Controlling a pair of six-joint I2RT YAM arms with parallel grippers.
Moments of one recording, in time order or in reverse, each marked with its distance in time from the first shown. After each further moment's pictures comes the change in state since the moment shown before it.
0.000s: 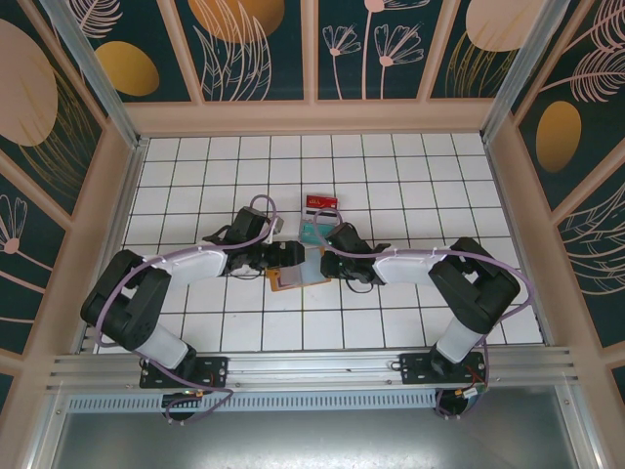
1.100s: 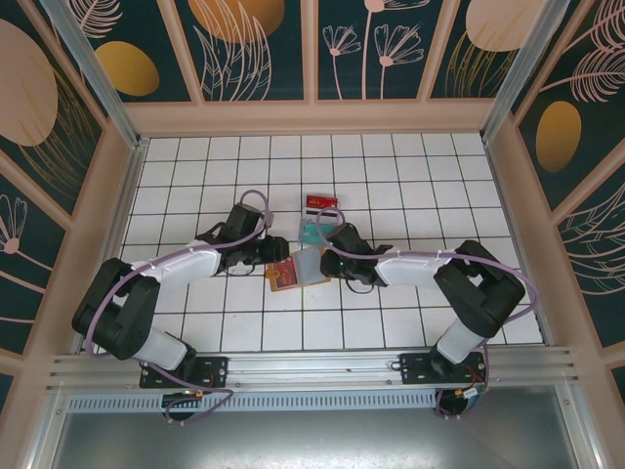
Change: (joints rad) left arm 0.029 -0.060 0.010 -0.090 -0.157 0.032; right arm 0.005 -0.043 -0.008 0.000 0.025 0.047
